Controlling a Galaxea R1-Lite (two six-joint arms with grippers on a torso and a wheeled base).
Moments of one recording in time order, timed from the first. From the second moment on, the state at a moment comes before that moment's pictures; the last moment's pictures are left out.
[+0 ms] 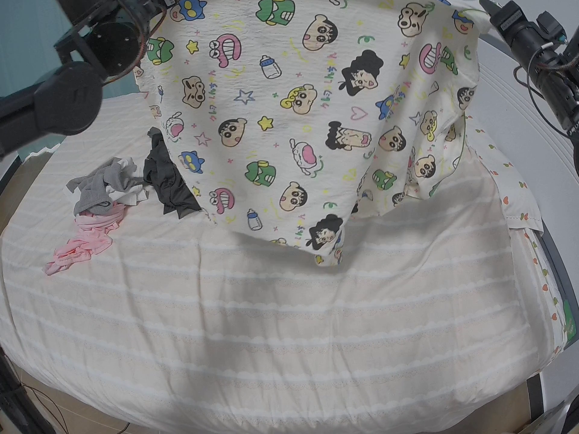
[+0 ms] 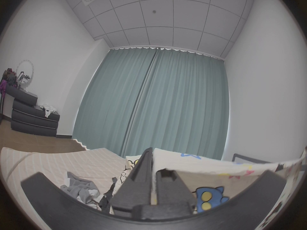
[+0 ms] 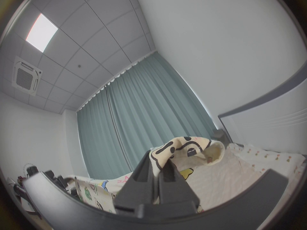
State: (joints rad) left arm -0.41 1.90 -1.86 -0.61 0.64 0.01; right arm 0.28 1.66 -1.38 -0.90 -0.10 0.39
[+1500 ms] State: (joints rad) left arm -0.43 1.62 -0.85 -0.36 0.46 -0.05; right arm 0.02 1.60 -0.25 -1.19 0.26 0.17
